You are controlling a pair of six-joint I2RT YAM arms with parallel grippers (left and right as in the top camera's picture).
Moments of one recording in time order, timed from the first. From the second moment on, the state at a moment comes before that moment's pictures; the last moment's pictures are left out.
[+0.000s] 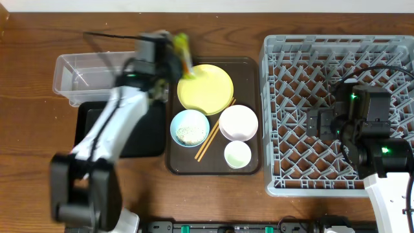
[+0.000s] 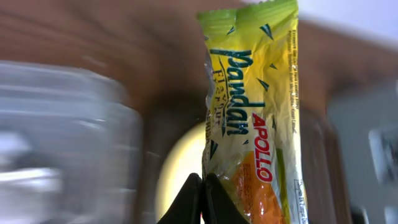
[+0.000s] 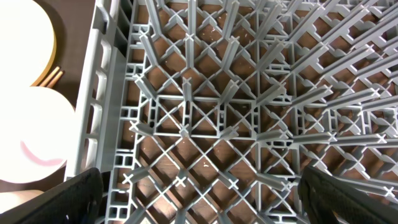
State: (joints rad) left arm -0.14 1.65 1.24 -0.34 0.09 -0.41; right arm 0.03 1.06 1.01 -0.85 0.01 -0.02
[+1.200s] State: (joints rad) left arm -0.27 1.54 1.24 -0.82 0.01 -0.46; right arm 0.03 1.06 1.01 -0.85 0.01 -0.02
